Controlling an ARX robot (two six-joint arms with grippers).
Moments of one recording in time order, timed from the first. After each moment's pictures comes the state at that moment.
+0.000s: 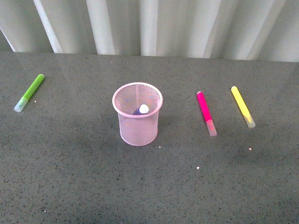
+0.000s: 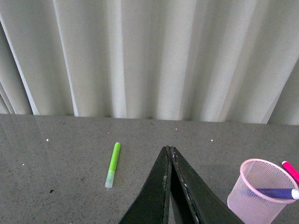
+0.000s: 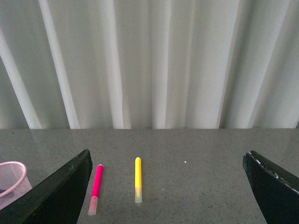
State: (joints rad) left arm 0.00 0.48 0.01 0.47 0.00 -0.01; right arm 0.00 0.00 0.02 0.00 0.00 0.00
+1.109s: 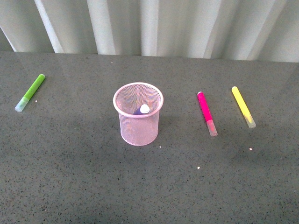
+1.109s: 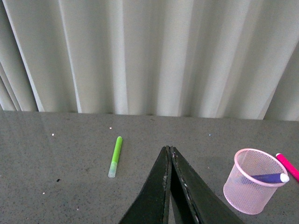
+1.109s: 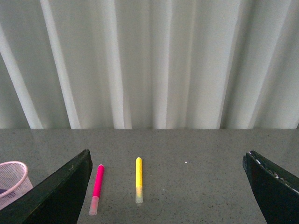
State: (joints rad) left arm 0.00 0.00 0.01 0.00 0.00 -0.01; right arm 0.00 0.00 0.02 0.00 0.00 0.00
